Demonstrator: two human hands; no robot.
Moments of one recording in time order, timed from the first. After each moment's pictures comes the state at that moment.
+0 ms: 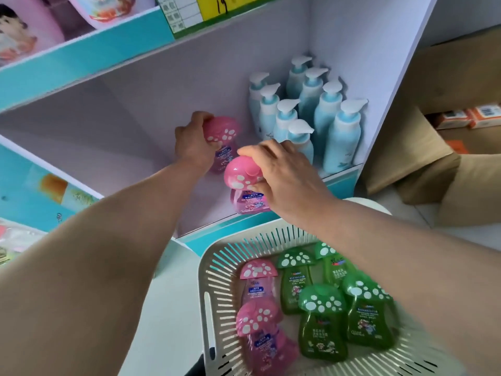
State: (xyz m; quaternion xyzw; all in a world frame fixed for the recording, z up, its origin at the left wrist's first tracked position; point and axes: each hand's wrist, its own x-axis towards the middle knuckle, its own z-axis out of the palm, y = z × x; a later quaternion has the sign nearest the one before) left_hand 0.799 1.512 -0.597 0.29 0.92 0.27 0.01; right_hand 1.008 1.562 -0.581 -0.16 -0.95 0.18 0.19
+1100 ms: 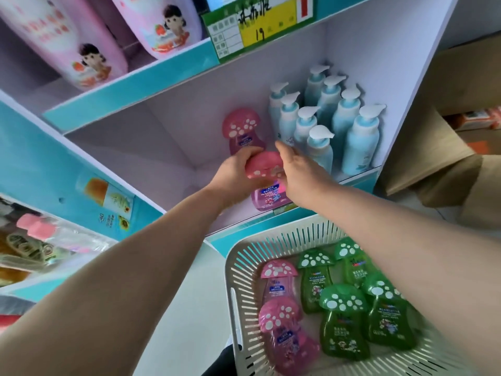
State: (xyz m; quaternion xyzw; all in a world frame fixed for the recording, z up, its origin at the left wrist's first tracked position) left_hand 0.863 1.472 -0.571 0.41 0.84 0.29 0.22; right_hand 0.981 1.567 -0.583 -0.26 -0.93 0.27 0.08
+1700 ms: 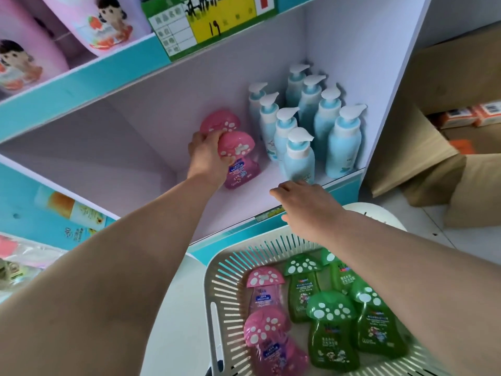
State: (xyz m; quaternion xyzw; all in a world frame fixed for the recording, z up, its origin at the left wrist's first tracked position) left_hand 0.817 1.517 -0.599 0.36 0.90 0.23 0.00; right_hand 1.017 1.579 -0.624 -0.18 -0.98 0.07 -0.02
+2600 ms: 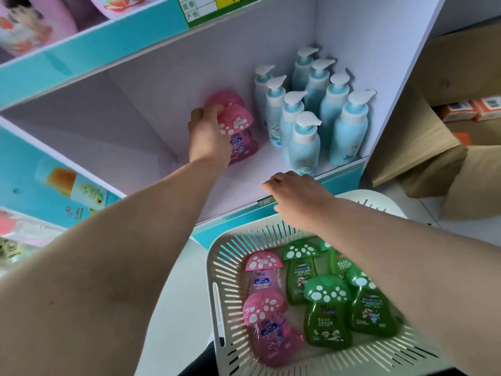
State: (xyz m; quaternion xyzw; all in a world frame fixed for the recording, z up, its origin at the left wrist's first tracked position) left_hand 0.823 1.514 -0.592 0.33 0.90 0.29 -0.04; right_hand 1.005 1.562 -0.622 -0.15 -0.98 0.08 -0.04
